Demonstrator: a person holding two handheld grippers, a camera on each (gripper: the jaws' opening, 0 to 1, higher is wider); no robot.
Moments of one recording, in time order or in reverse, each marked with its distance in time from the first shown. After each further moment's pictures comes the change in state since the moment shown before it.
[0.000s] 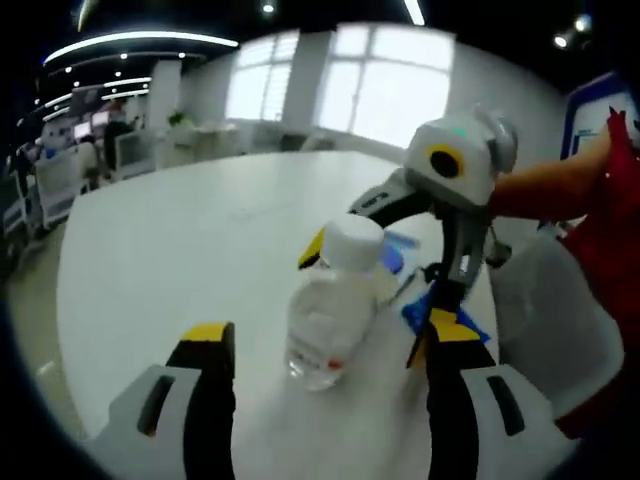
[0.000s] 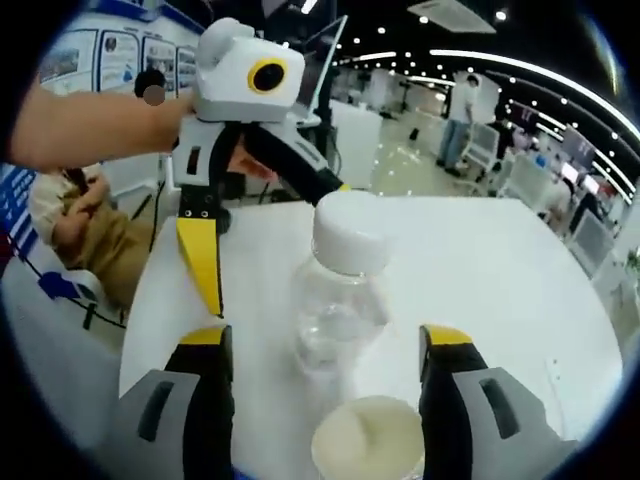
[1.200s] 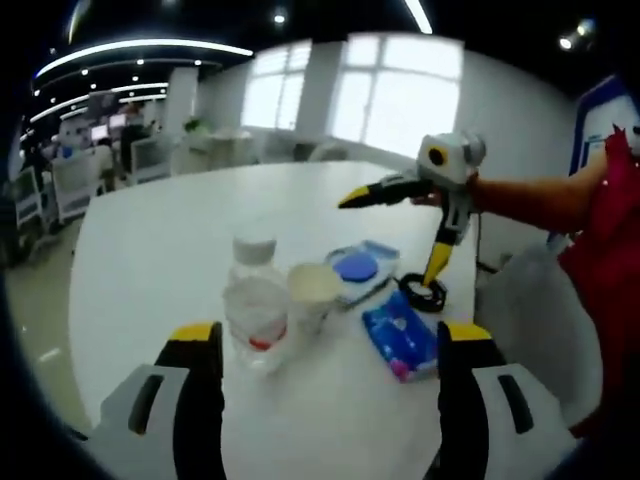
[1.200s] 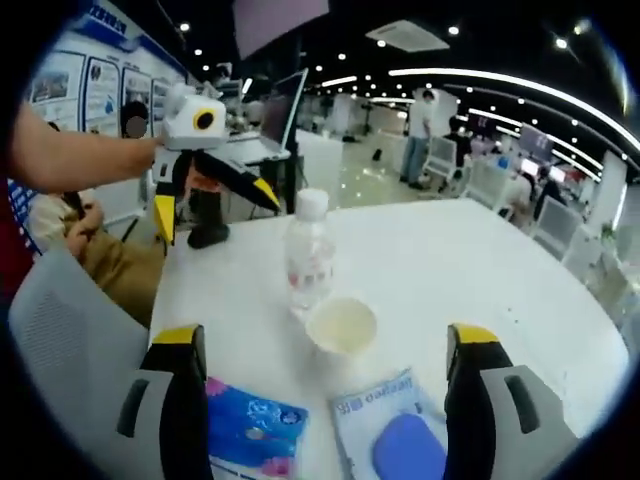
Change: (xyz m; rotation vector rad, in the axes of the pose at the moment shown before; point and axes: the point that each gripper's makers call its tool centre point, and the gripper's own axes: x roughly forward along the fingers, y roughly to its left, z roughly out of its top) left arm -0.026 -0.072 0.000 -0.028 -0.040 0.073; right arm -0.129 -0.002 -0.051 0.099 -0.104 -0.137
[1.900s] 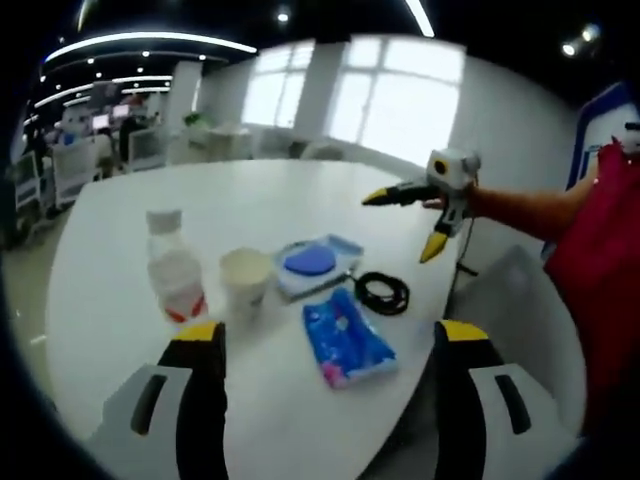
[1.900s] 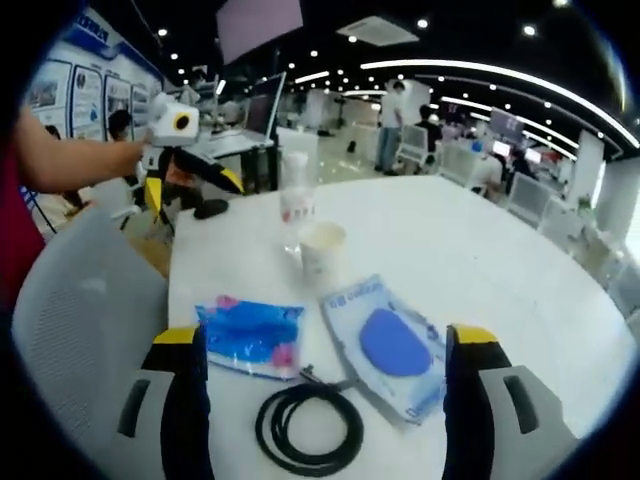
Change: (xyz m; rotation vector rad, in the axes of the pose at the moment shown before) left arm 0.011 -0.084 -0.014 -0.049 -0.012 -0.014; right arm -0.113 0.004 -0.080 0.078 0.021 -0.088
